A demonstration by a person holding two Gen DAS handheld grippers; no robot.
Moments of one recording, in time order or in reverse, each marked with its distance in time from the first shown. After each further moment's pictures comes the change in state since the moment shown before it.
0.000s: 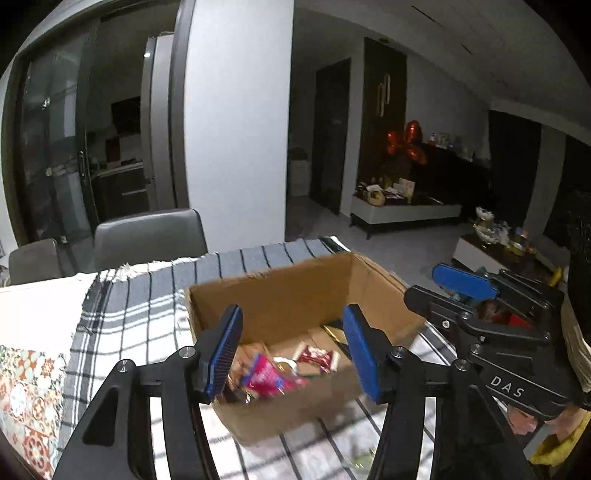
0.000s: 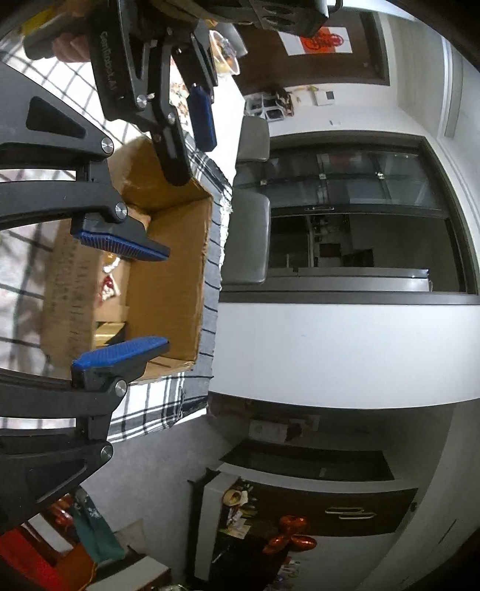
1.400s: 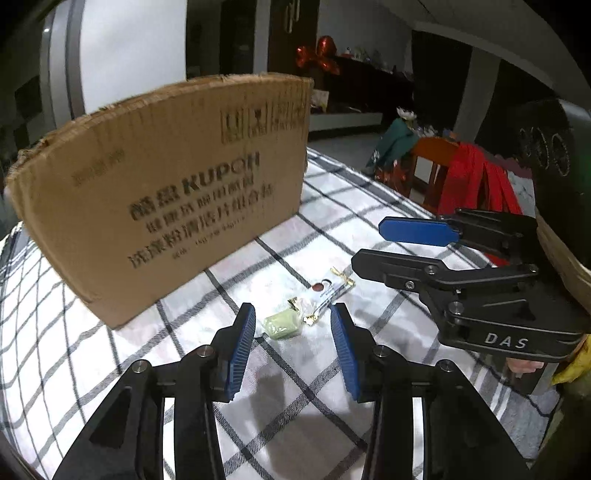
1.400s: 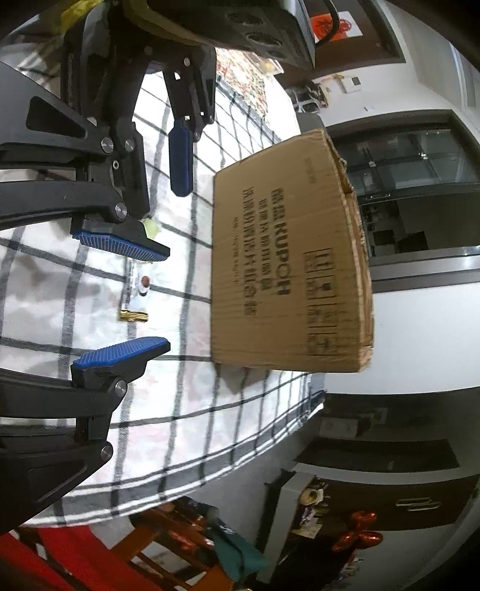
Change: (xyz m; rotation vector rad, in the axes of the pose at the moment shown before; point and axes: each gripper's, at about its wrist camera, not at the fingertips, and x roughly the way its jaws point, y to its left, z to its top) left arm 0.041 -0.067 -0.139 0.203 0.314 -0.295; right arm -0.006 -0.013 -0.151 0.117 0.251 0.018
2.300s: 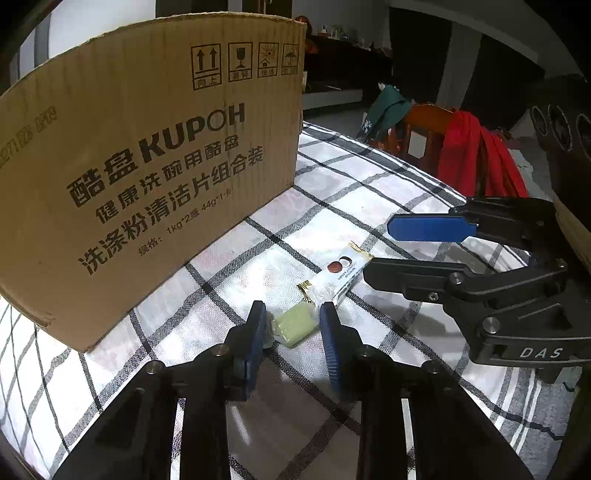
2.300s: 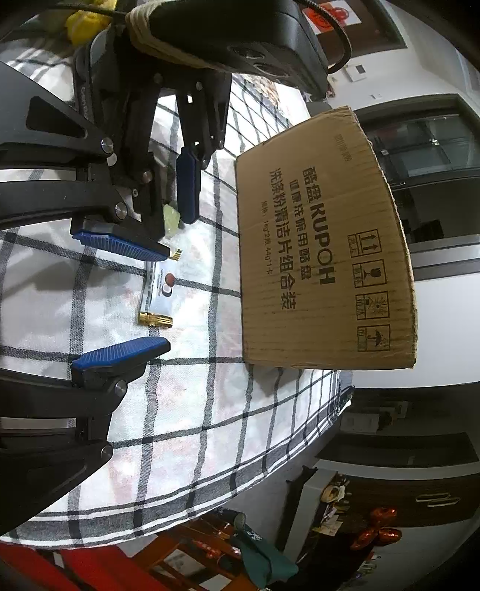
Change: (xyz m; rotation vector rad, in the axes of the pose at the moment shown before) left arm 0.039 0.012 -0.002 0.078 0.063 -0.043; right arm 0.020 0.000 -0.012 0.034 0.074 -0.017
